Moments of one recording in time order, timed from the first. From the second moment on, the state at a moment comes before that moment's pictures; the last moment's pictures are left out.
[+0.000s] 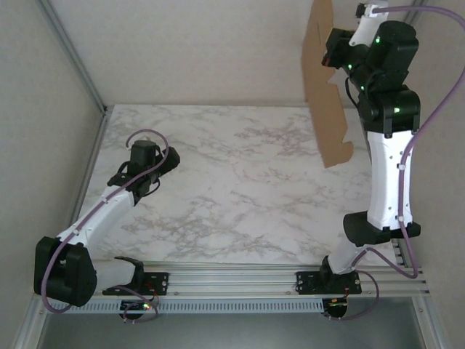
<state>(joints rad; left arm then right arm) -0.21 1.23 0.84 -0.30 -0.13 -0.71 0.24 1.70 2.51 -0.84 -0.04 0.16</state>
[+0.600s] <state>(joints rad) -0.16 1.14 0.81 -0.30 -0.19 -0.71 0.89 2.45 2.38 -0.93 0.00 0.25</state>
